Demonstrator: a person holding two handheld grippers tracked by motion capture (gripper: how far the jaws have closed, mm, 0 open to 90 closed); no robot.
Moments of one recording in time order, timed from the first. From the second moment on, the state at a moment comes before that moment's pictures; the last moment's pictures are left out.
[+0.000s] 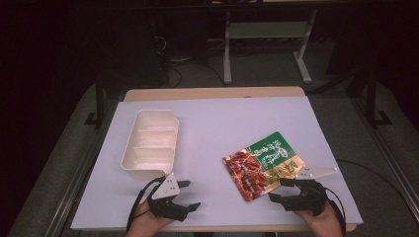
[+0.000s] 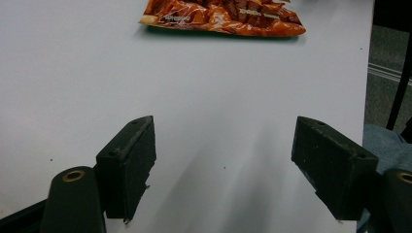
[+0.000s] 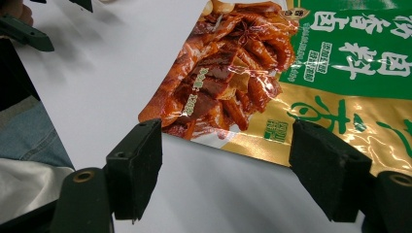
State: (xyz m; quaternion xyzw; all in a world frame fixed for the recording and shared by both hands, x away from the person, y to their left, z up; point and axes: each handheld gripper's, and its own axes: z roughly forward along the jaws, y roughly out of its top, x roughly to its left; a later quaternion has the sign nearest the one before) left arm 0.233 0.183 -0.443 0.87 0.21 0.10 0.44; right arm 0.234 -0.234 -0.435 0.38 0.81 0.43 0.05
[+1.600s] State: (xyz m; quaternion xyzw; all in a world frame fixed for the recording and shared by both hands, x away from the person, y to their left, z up) left arm 0.312 0.067 -0.417 0.89 0.15 0.07 0.43; right arm 0.238 -0.262 -0.429 0.41 0.80 0.43 0.09
